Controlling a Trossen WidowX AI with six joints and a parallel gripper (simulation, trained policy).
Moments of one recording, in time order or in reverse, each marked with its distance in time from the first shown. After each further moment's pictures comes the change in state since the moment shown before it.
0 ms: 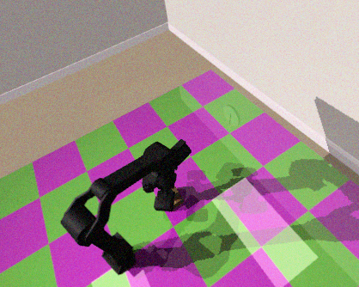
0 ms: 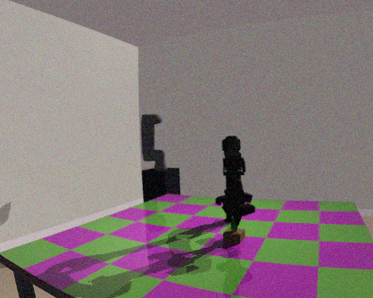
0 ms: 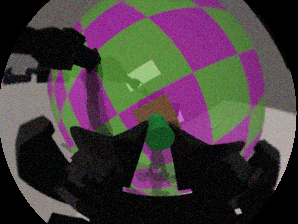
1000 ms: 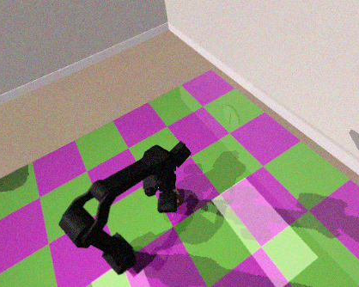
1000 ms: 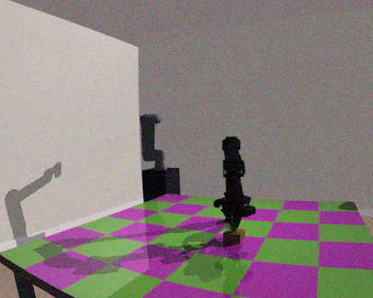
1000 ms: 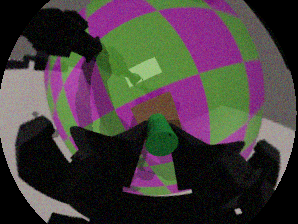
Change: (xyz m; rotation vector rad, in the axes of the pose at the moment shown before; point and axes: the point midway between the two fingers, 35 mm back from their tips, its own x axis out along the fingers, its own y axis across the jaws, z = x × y) arm 0.009 0.000 -0.003 -0.105 0.029 -0.017
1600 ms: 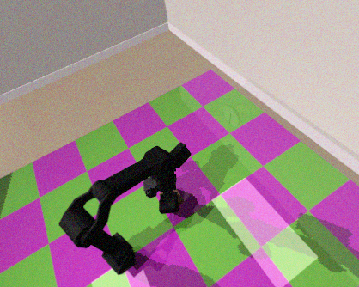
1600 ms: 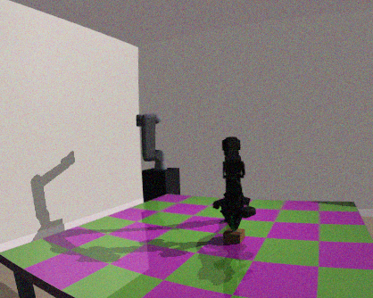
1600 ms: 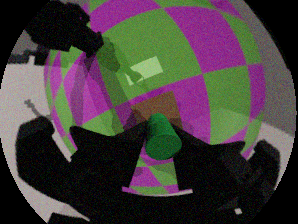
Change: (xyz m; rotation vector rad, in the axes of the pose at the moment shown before) arm 0.003 0.000 -0.002 -0.039 0.016 -0.003
